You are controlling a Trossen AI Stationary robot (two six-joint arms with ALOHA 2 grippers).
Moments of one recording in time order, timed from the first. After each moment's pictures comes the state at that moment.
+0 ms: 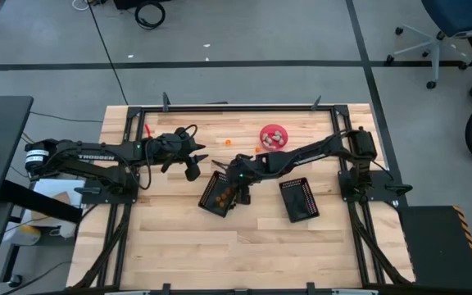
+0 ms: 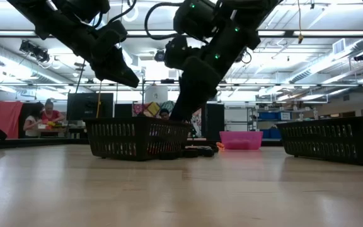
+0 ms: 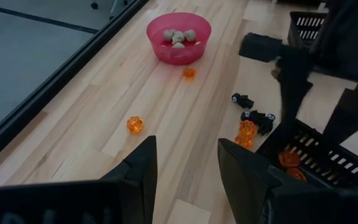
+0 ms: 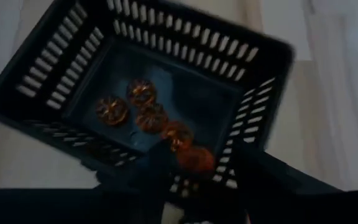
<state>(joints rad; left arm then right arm) 0.18 1.08 0.58 -0.03 -0.18 -0.08 0.01 1.93 1.27 -0.25 0.05 0.02</state>
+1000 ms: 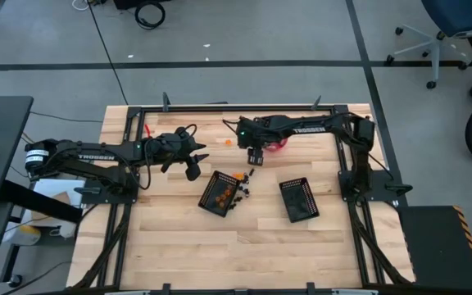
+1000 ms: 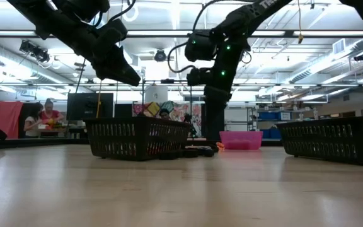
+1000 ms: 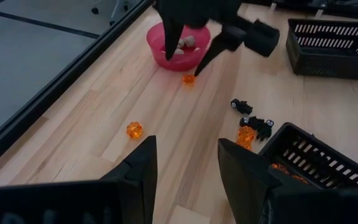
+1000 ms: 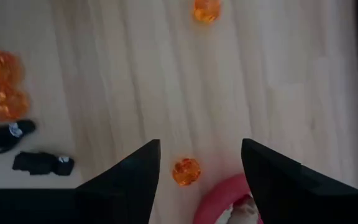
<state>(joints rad) 0.18 1.08 0.58 -0.01 -0.18 -0.08 -0.30 1.91 1.40 -0.68 0.18 -0.19</state>
